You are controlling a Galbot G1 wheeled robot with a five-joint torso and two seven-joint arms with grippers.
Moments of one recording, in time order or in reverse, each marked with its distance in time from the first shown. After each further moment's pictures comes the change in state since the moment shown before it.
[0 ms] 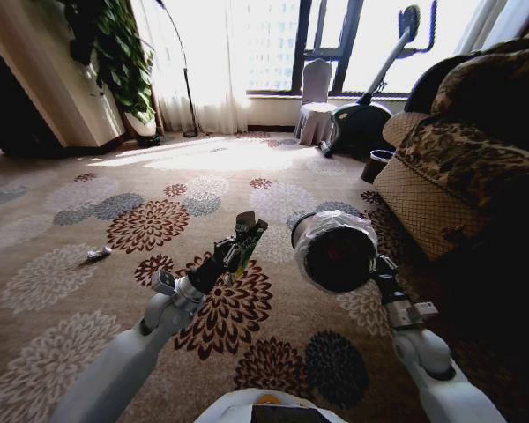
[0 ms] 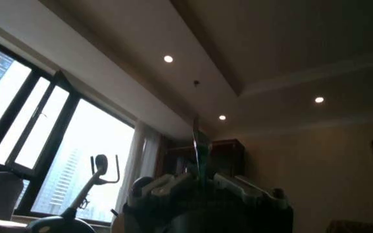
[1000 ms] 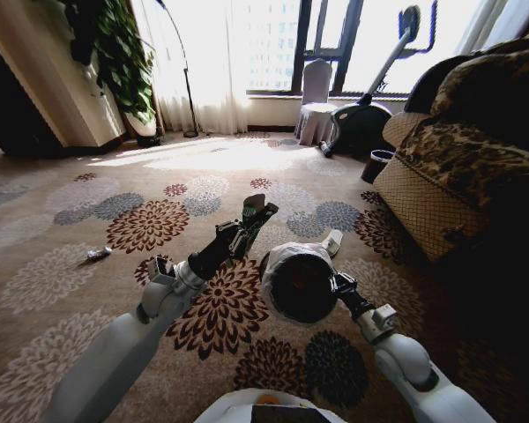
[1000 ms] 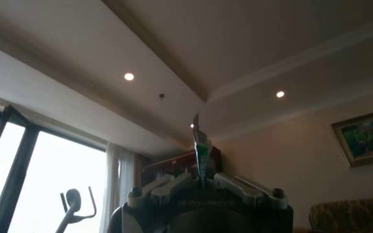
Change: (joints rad) left arm -0.103 0.049 0.006 -0.115 0.074 0.012 -0.033; right arm 0.025 -0.175 -0.262 0.106 0.003 -0.246 0.000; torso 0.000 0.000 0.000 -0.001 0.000
